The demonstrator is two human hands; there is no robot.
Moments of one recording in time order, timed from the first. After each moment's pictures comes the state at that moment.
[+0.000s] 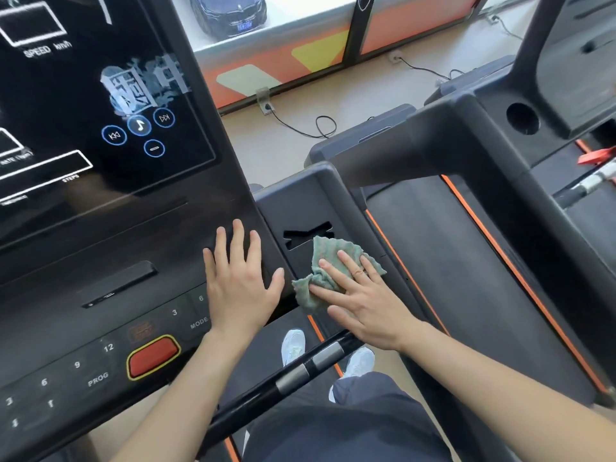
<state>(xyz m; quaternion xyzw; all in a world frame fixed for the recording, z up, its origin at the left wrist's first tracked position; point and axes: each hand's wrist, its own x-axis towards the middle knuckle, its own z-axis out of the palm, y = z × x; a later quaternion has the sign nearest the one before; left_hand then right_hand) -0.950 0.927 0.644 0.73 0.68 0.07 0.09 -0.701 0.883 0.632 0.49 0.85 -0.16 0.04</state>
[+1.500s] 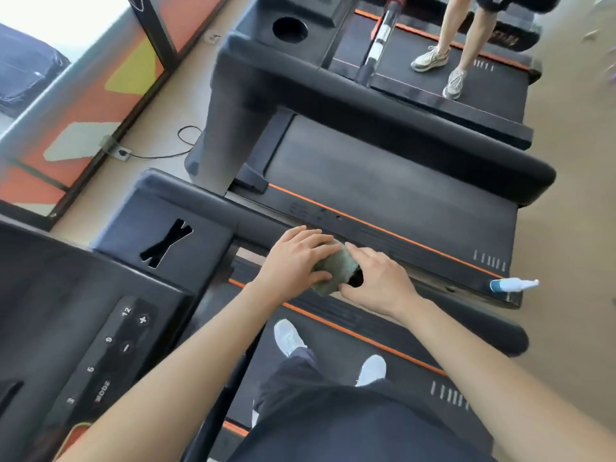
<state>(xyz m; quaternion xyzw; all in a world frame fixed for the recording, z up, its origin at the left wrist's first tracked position) -0.746 0.878 0.614 0.98 0.06 0.03 0.20 -0.624 0.706 0.642 0.87 0.41 -0.26 -0.06</state>
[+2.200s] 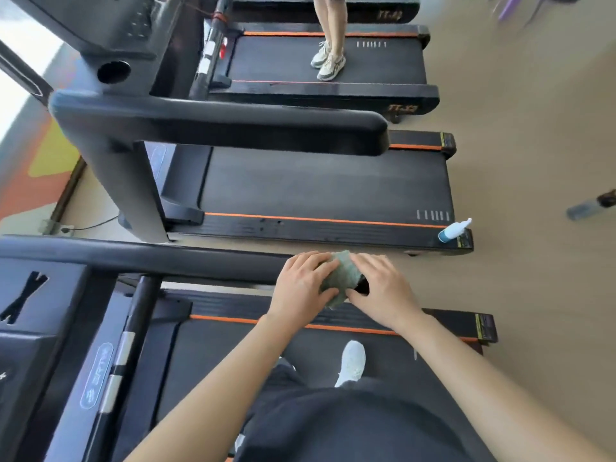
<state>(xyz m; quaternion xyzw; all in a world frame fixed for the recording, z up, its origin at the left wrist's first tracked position) -0.644 0.619 0.598 0.97 0.02 0.08 0.22 -0.562 0.433 0.616 0.92 0.30 -0.16 -0.20</state>
